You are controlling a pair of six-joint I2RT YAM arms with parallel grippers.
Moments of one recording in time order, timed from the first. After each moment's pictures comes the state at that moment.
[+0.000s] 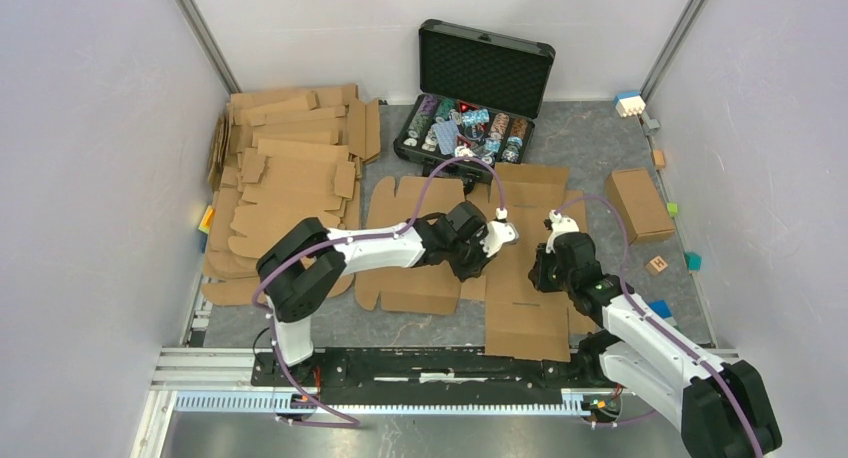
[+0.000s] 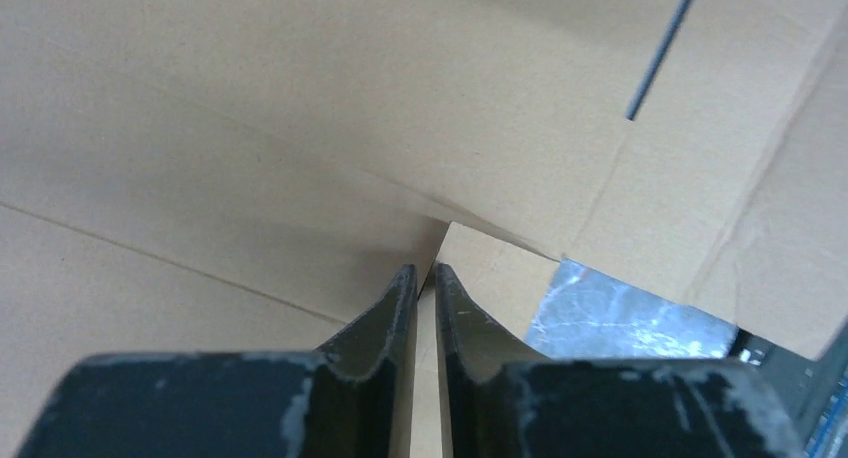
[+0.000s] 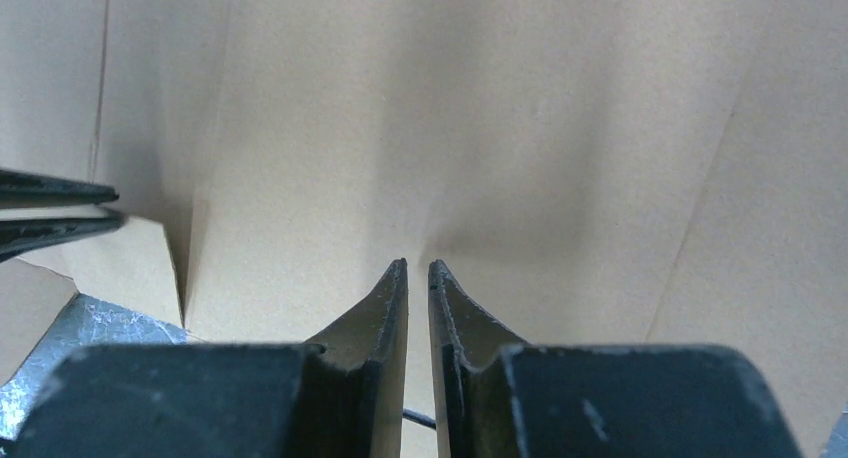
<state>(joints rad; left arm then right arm) -0.99 1.87 1.17 -0.22 0.23 0.15 0.39 0.87 0.30 -0.22 -0.01 0.34</state>
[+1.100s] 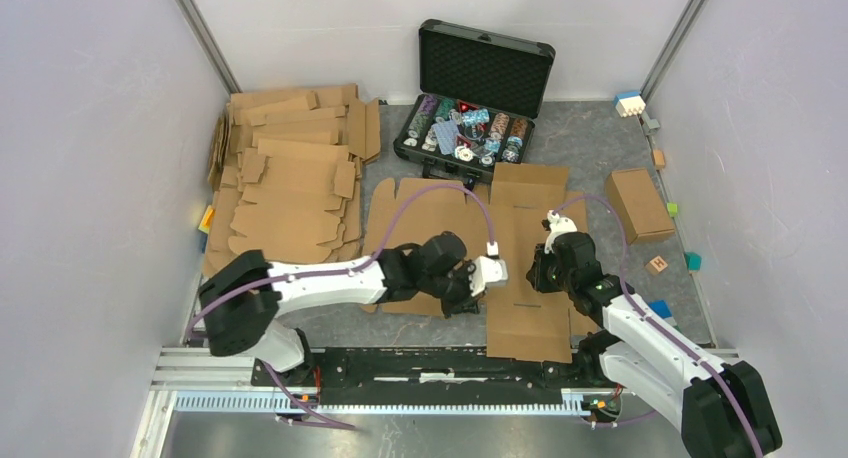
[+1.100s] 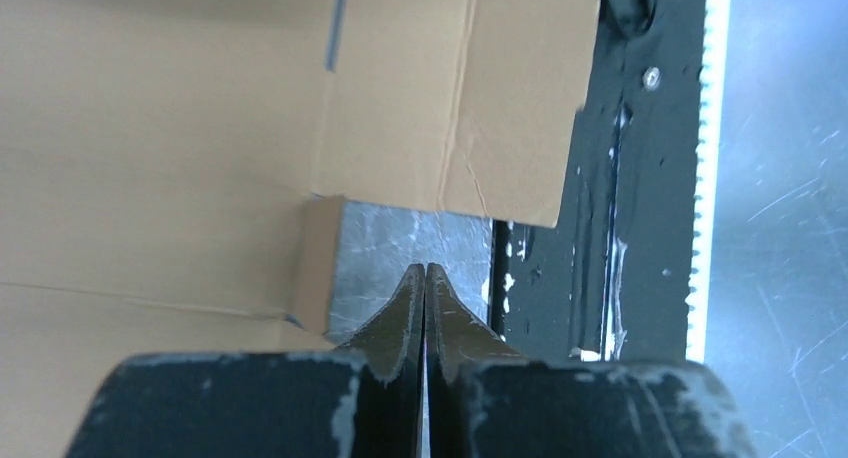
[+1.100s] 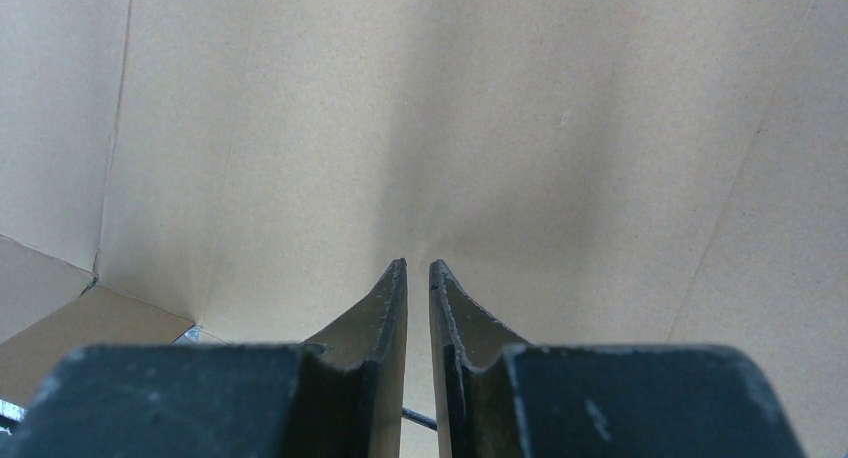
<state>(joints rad) -1.11 1.48 0.88 -0.08 0.41 0.12 0.39 0.87 0.30 -0.22 -0.05 0.32</state>
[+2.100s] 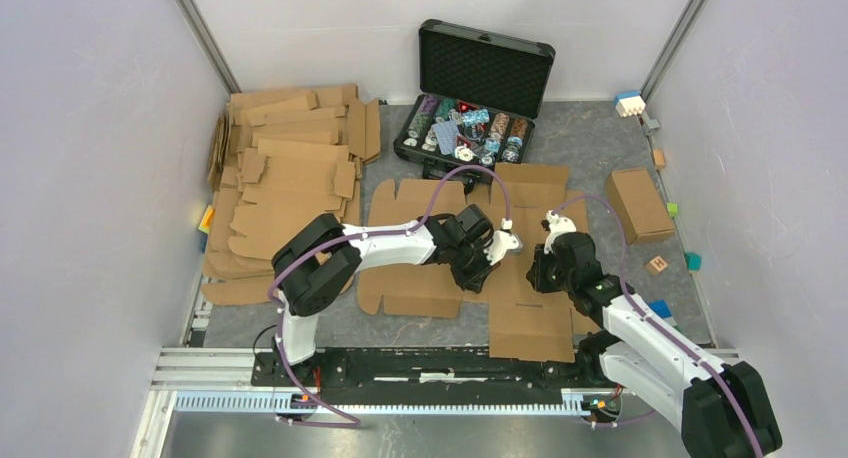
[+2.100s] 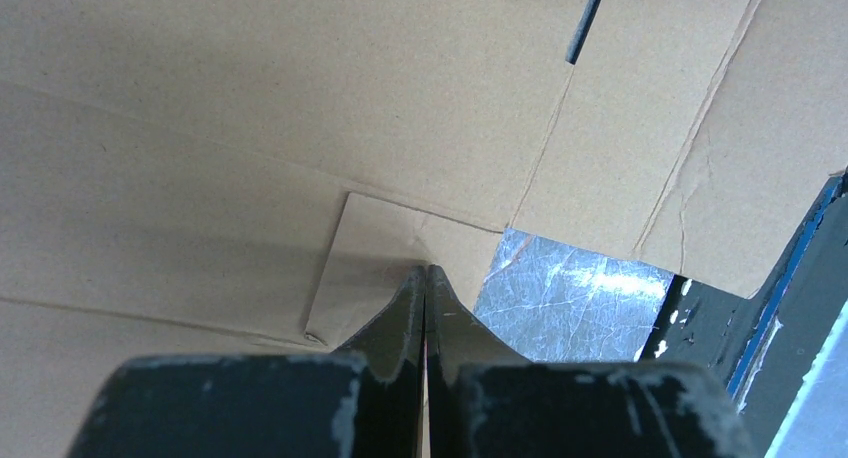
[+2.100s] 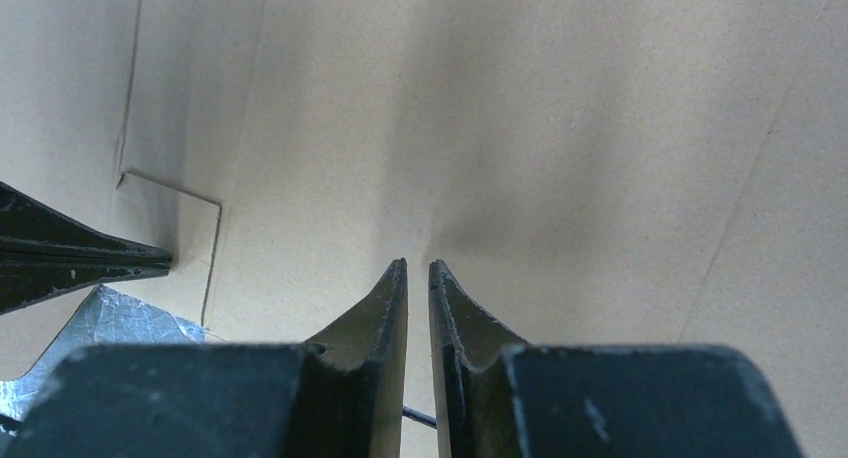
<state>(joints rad) -1.00 1.94 1.24 -0.35 0.39 0.12 0.39 0.86 0.30 -0.22 -0.05 0.31</state>
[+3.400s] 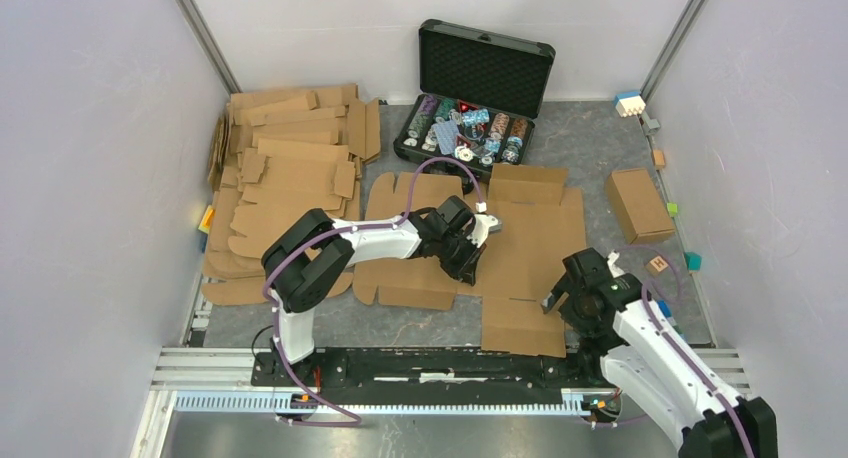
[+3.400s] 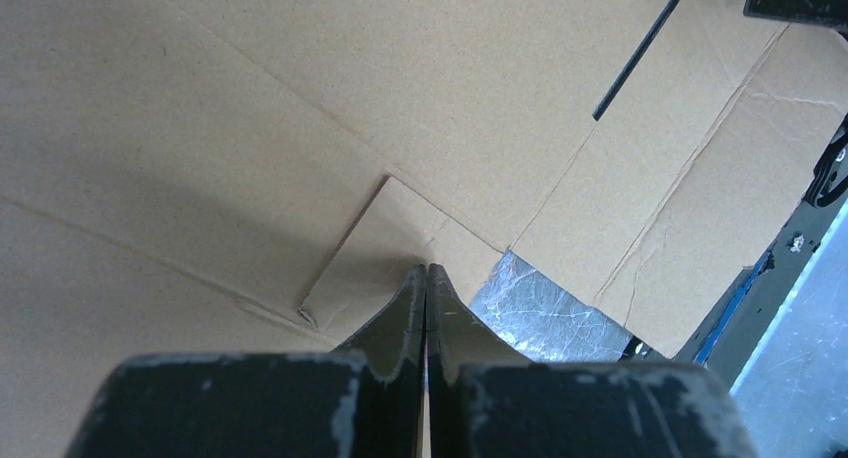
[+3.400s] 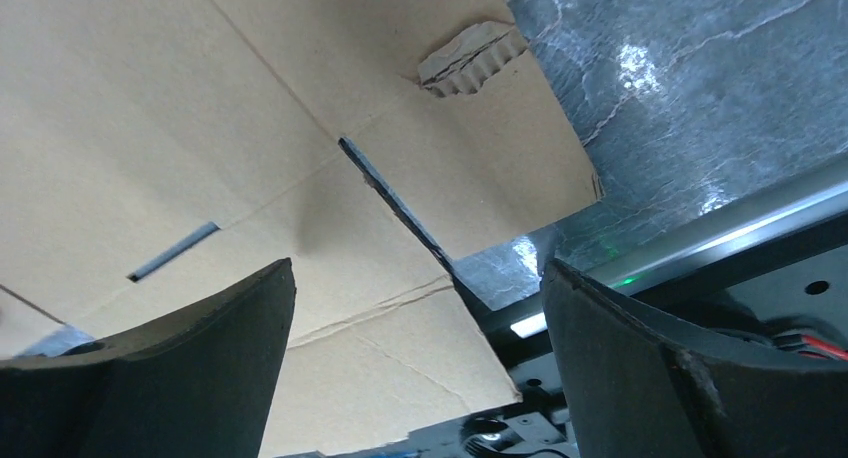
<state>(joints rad) -0.90 1.91 1.14 -0.24 0.41 -0.13 0.35 0.76 0.40 -1.02 0.13 1.04</state>
